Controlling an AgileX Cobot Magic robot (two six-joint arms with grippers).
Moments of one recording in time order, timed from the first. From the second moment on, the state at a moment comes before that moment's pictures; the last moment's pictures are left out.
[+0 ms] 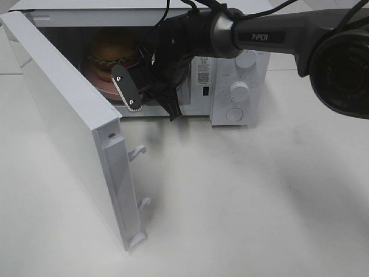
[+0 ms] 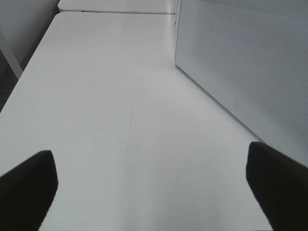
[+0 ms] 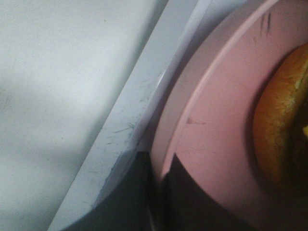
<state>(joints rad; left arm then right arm) 0.09 -0.01 -0.52 -0.08 1.08 0.05 0.62 2.41 -1.99 0.03 0.49 -1.53</state>
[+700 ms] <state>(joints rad) 0.09 -0.01 -0.52 -0.08 1.08 0.05 0.62 2.38 -1.92 0.03 0.43 -1.48</state>
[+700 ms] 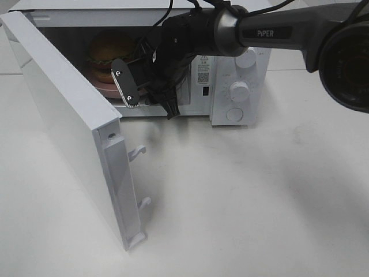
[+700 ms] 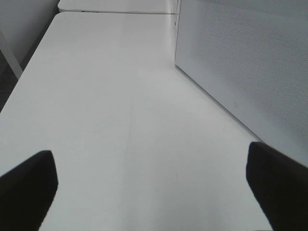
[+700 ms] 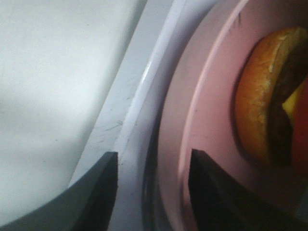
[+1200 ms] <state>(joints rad) 0.09 -0.01 -0.52 -0.08 1.08 0.05 0.62 2.18 -1.60 0.03 0.28 -1.47</state>
